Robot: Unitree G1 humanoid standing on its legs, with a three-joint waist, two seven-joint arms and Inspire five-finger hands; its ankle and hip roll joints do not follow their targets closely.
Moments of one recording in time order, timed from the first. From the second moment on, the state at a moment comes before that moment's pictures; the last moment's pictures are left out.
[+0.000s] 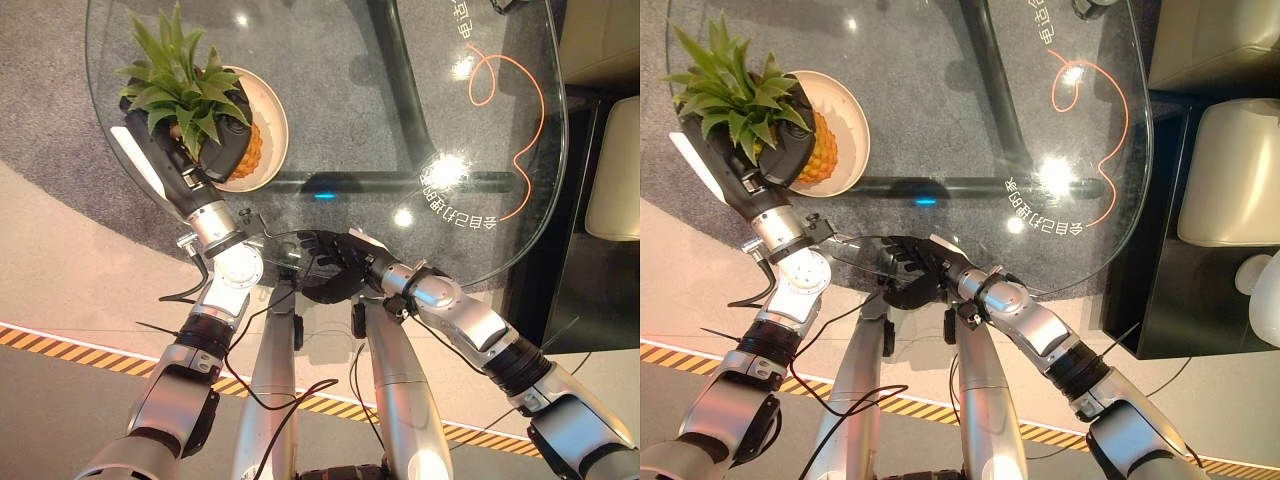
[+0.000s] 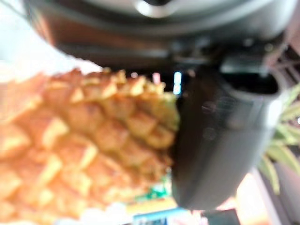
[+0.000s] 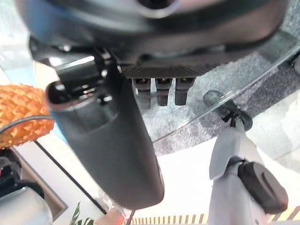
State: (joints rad) left arm -0.75 0.34 -0.22 0.54 0.02 -0.70 0.98; right arm -0.65 -0.51 0.61 0.11 0.44 0.30 0.15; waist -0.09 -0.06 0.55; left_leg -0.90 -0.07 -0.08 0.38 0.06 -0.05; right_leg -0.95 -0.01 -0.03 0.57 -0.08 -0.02
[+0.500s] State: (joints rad) left arm -0.83 0.35 -0.22 0.60 0.00 -0.71 1.00; right arm -0.67 -0.51 0.61 0.11 0.46 0.29 0.15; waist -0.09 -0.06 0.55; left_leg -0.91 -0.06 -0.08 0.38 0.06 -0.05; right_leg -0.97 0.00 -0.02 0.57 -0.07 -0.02
